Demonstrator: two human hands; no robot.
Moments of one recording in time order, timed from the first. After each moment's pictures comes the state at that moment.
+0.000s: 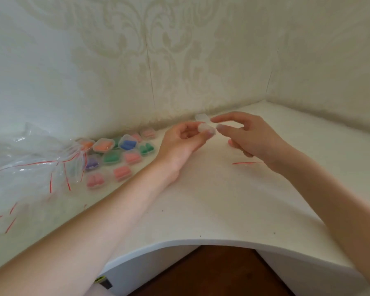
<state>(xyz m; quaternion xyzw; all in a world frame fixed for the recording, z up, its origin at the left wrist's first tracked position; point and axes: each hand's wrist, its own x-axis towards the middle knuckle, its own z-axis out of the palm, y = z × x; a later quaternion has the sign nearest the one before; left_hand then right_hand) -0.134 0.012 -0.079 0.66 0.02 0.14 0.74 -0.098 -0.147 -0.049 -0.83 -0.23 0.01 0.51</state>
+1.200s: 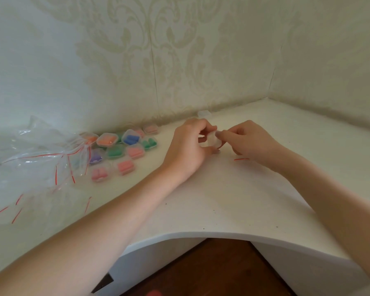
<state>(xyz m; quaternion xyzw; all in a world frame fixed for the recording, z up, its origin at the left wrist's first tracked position) -0.132 0.010 -0.090 0.85 -0.09 0.28 0.45 -0.106 -0.136 -0.054 -0.88 -0.21 0.03 0.42</state>
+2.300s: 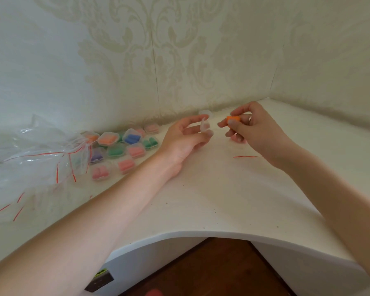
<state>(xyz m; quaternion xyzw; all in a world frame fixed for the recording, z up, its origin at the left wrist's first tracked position) -0.129 0.018 -0.084 0.62 0.01 0.10 0.78 -0.091 -0.143 -0.058 -0.78 -0.21 -0.01 0.58</state>
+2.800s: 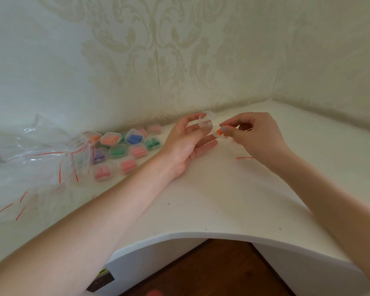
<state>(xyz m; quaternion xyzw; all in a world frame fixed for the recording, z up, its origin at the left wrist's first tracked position) -0.132 0.016 -0.080 0.54 0.01 0.07 0.84 -0.099 -0.137 -0.061 -0.83 -0.21 -0.10 0.51</state>
